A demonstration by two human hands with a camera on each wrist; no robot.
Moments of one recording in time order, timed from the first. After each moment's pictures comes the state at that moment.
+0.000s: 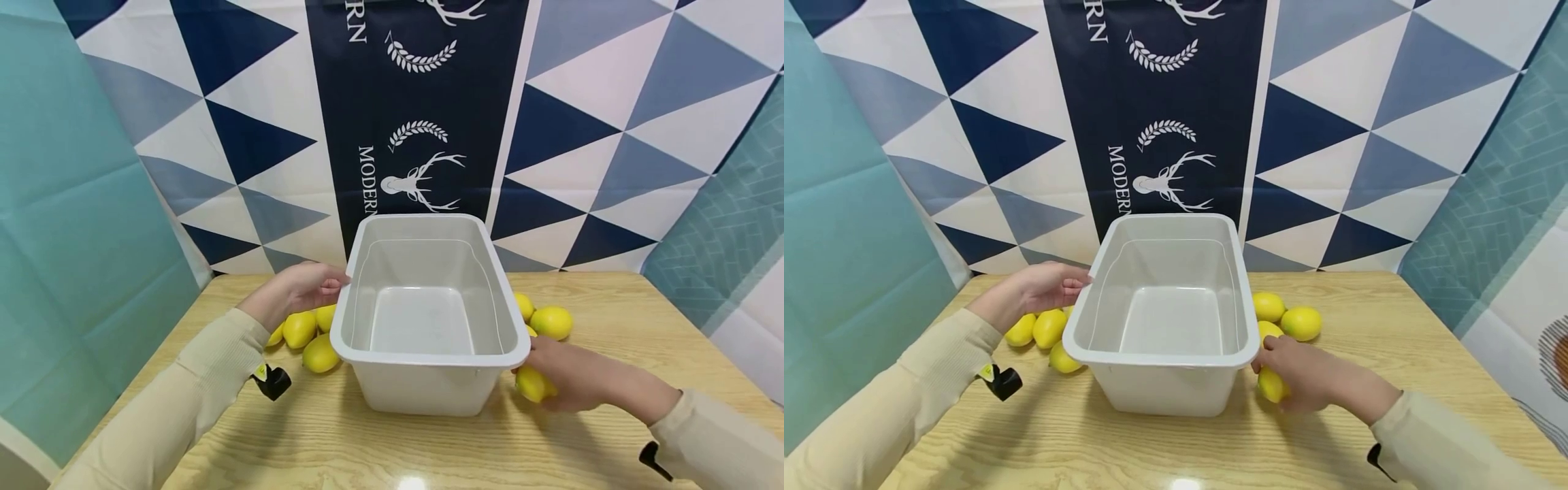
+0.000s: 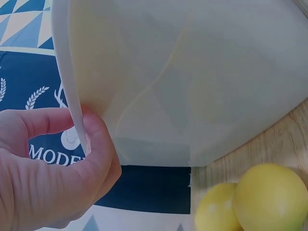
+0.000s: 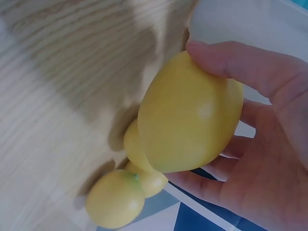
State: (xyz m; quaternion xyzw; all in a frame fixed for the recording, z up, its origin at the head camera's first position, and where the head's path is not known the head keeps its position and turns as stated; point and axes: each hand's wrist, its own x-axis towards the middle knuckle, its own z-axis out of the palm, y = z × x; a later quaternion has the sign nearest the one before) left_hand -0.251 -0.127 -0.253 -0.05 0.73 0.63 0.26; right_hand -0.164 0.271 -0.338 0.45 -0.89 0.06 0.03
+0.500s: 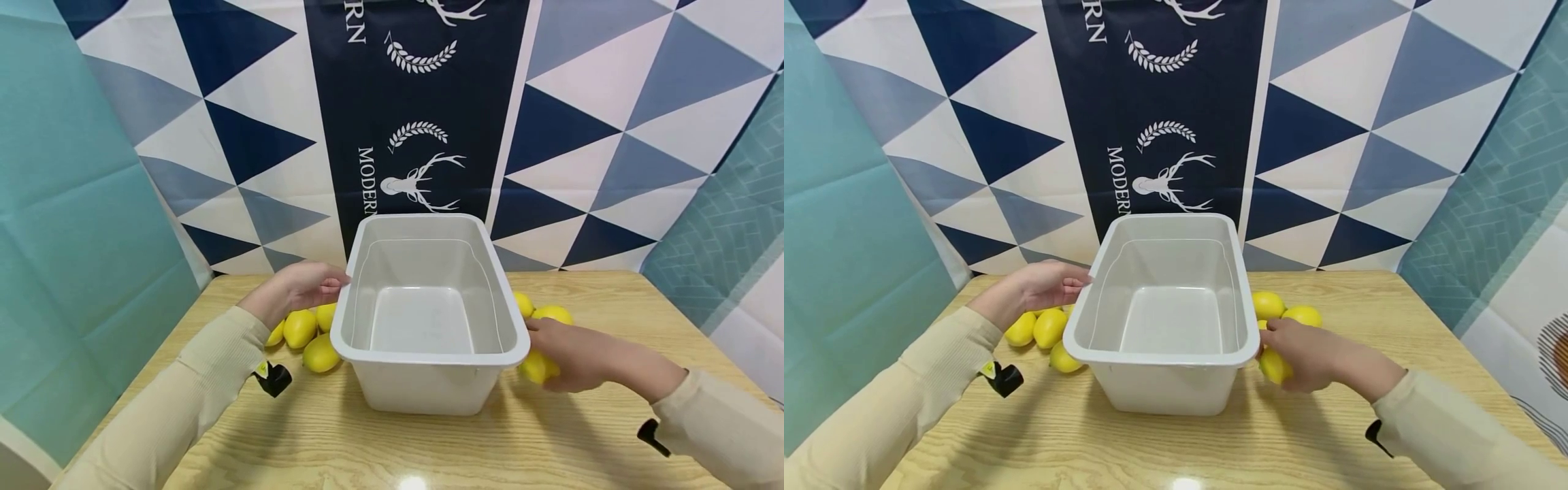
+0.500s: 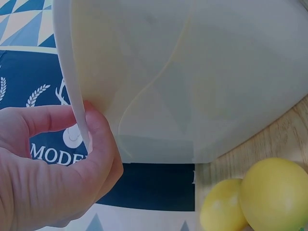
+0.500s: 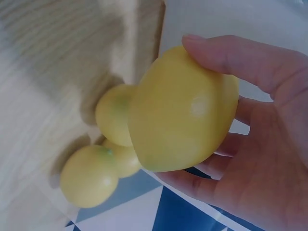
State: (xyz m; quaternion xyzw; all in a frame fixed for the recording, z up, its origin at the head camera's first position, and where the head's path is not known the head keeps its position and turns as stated) left_hand -0.257 -0.128 -0.249 -0.04 0.73 0.62 0.27; right_hand -0.173 0.263 -0.304 0.38 -0.92 0.04 -0.04
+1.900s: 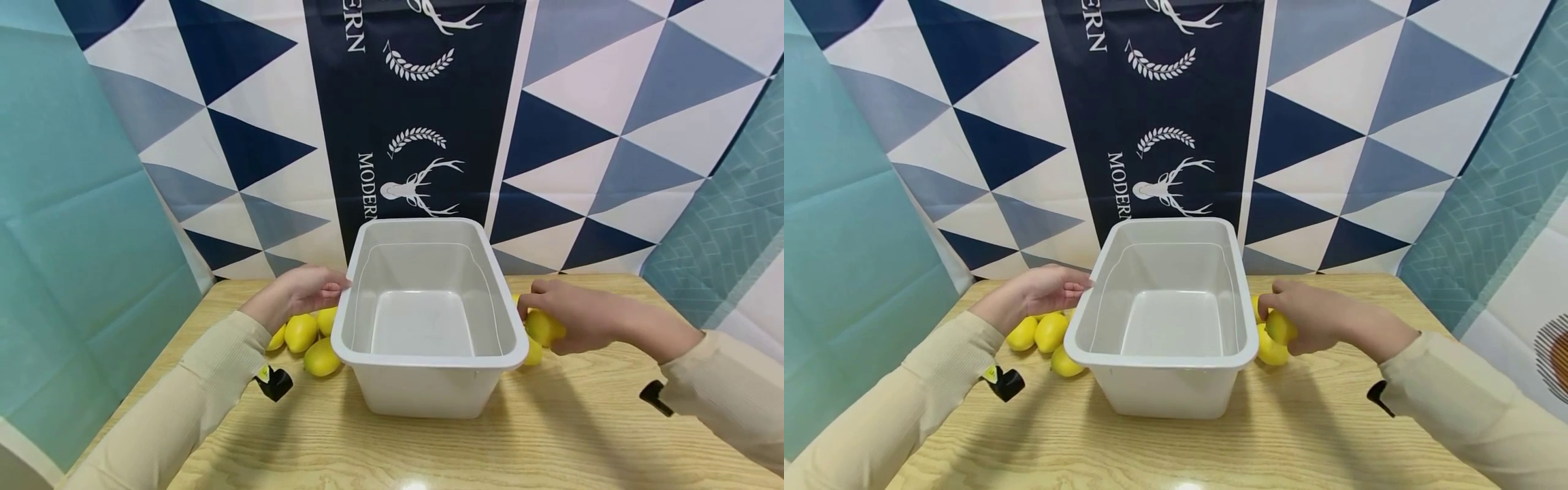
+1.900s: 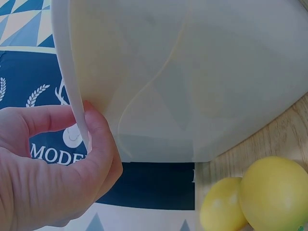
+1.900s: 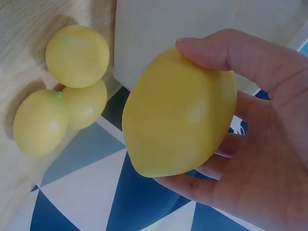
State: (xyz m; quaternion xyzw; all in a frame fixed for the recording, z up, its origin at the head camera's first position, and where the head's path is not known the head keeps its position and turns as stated) left_hand -0.255 -0.129 -0.249 -0.05 0.73 0.63 0.27; right_hand -0.187 0.265 -0.257 0.34 -0.94 0.03 -0.04
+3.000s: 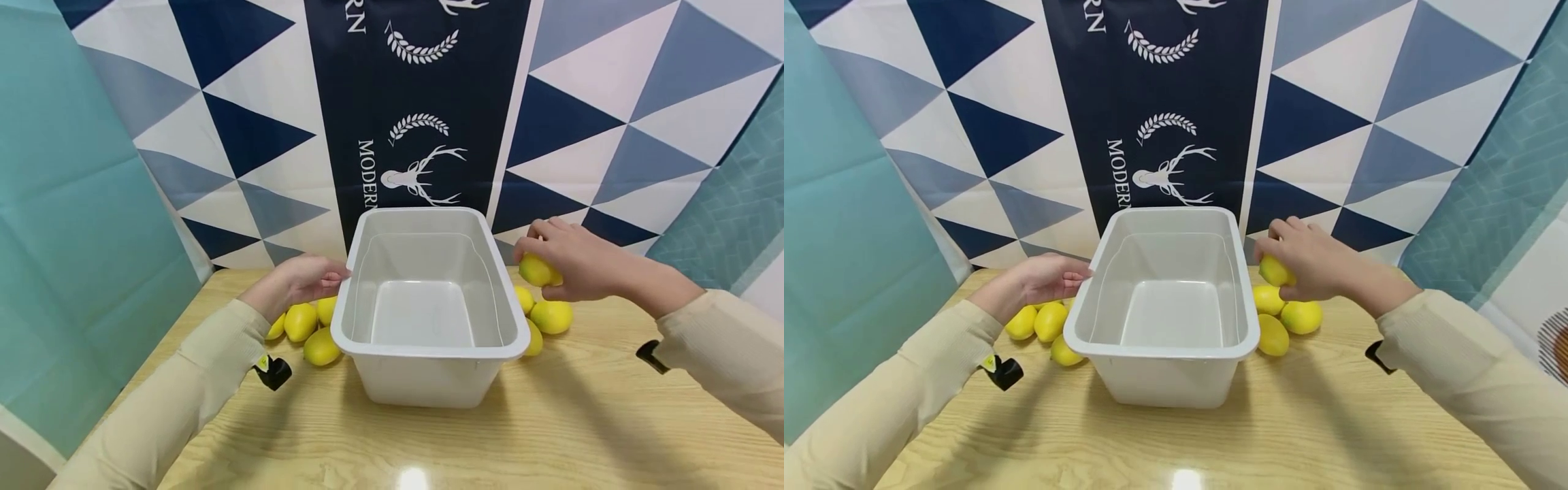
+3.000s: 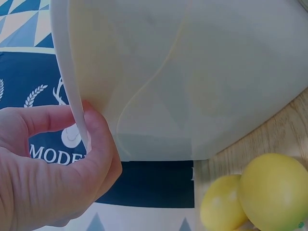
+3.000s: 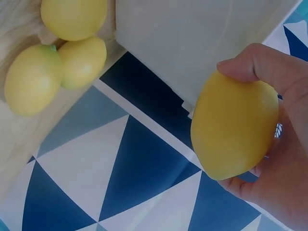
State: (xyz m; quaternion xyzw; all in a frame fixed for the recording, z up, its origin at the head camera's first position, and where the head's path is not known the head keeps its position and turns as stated) left_hand -0.261 -0.130 -0.251 -0.04 0.74 0.61 0.27; right_hand -0.214 0.262 -0.229 0.33 -0.93 -0.02 0.13
